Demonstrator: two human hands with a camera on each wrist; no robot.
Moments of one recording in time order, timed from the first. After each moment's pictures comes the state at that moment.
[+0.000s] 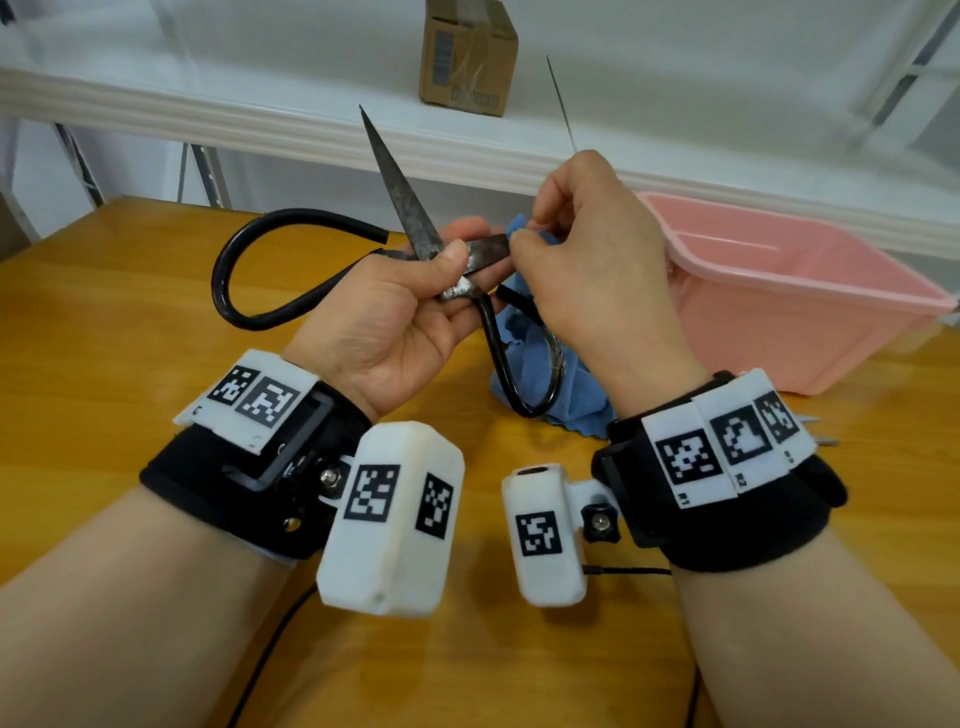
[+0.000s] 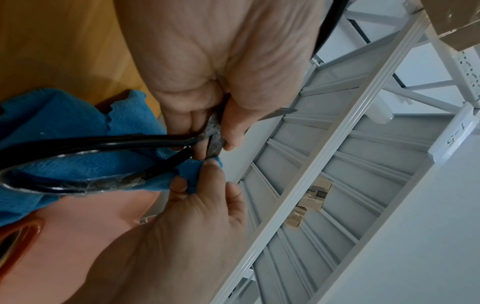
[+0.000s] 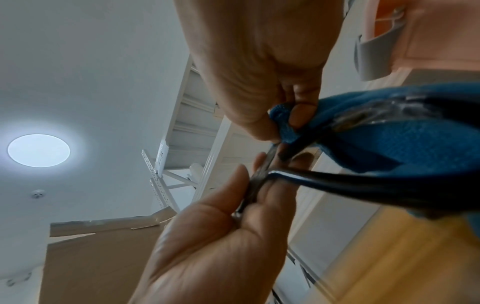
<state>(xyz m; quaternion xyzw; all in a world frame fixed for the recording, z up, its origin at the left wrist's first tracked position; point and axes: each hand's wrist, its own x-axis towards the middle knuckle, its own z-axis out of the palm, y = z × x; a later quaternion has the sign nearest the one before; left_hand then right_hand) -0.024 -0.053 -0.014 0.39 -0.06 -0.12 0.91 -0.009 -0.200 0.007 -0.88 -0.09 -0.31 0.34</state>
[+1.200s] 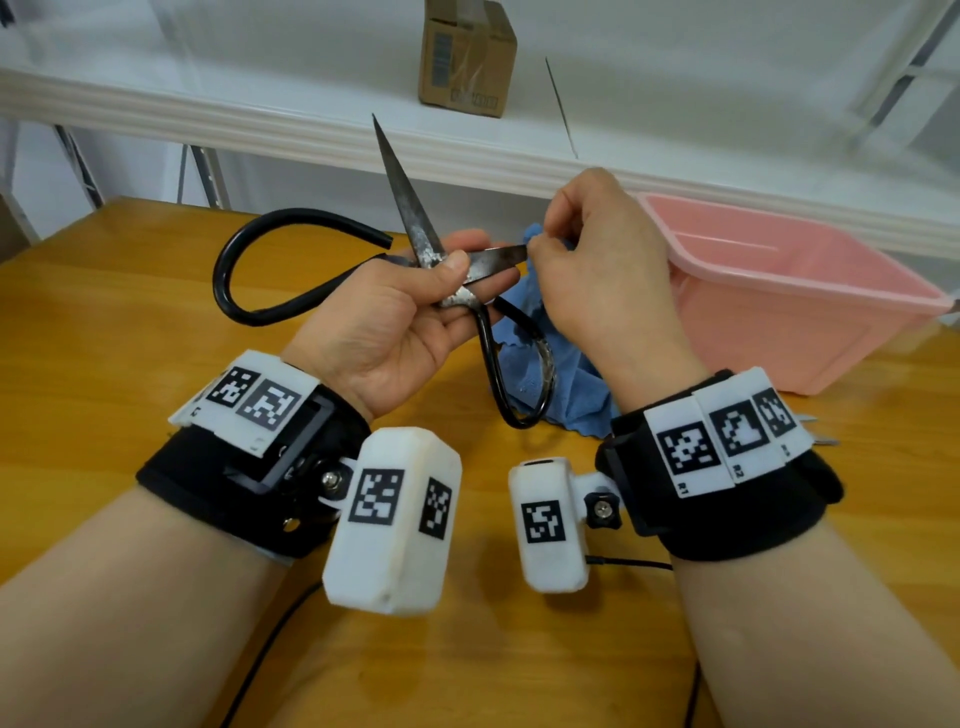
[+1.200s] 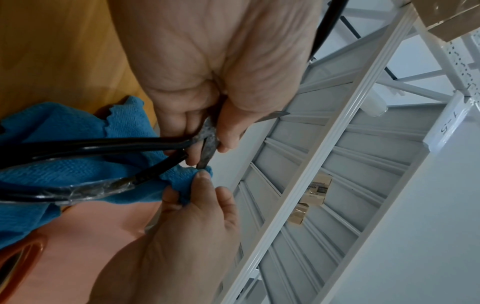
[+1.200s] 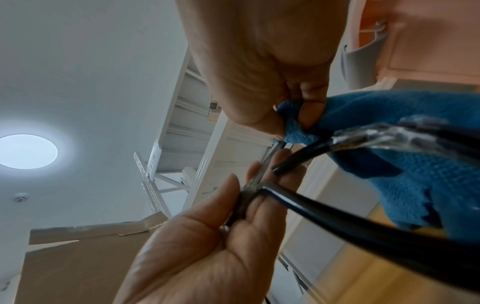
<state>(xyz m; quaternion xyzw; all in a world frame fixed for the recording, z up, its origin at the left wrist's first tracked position) -0.023 -0.052 -0.016 0.42 -0.06 -0.13 0.90 -0.001 -0.207 0.002 -0.89 -0.05 -0.29 0.34</state>
